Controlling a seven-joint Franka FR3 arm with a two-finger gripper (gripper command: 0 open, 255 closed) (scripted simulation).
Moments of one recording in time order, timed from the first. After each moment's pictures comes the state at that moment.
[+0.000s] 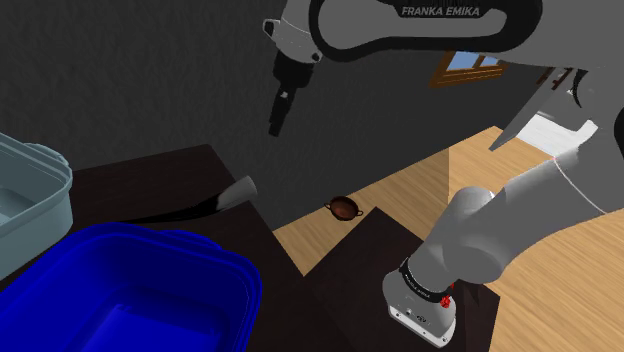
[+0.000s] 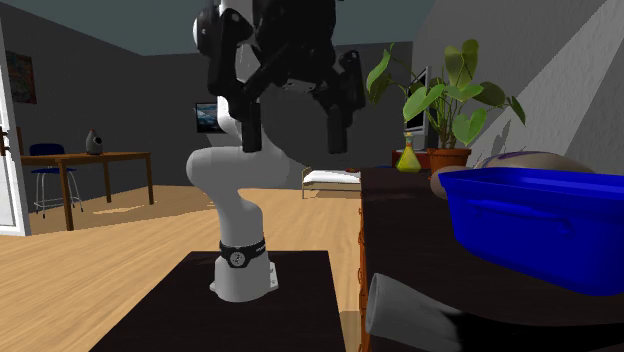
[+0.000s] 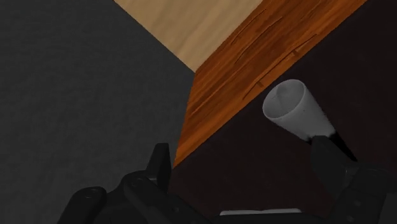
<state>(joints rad) 0.19 -0.32 0.14 -2.13 0.04 1.94 -0.31</state>
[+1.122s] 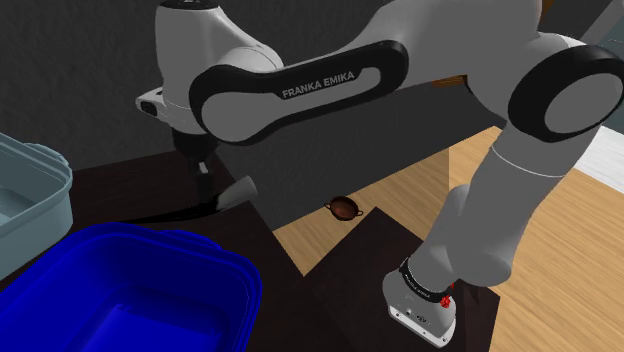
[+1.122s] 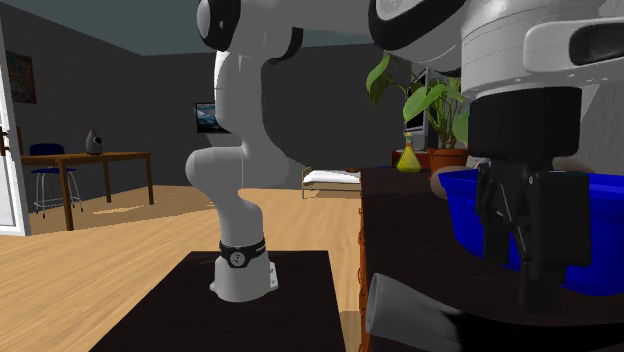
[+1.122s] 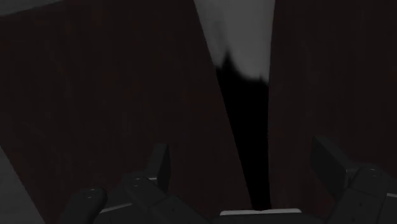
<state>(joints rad) 0.35 0.14 0.30 -1.89 -0.07 2.08 -0.57</state>
